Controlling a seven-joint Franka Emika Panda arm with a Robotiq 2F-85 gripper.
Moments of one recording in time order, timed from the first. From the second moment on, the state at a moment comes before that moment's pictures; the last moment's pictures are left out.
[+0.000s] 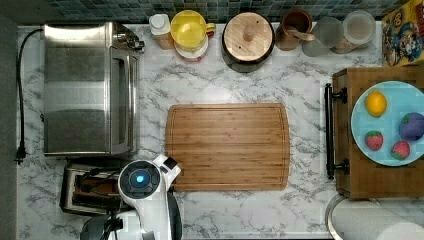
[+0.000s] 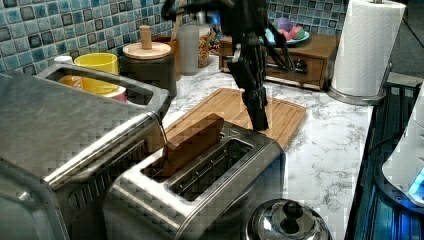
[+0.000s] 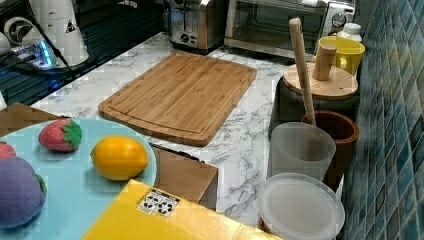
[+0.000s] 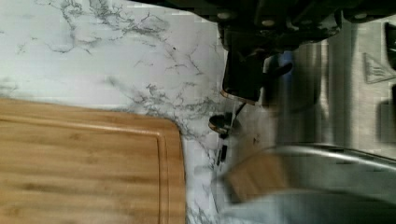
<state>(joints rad) 0.23 -0.26 0.22 -2.52 0.37 0.43 -0.62</state>
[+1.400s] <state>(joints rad) 0.21 -0.04 0.22 -2.47 0.37 0.50 -0.50</state>
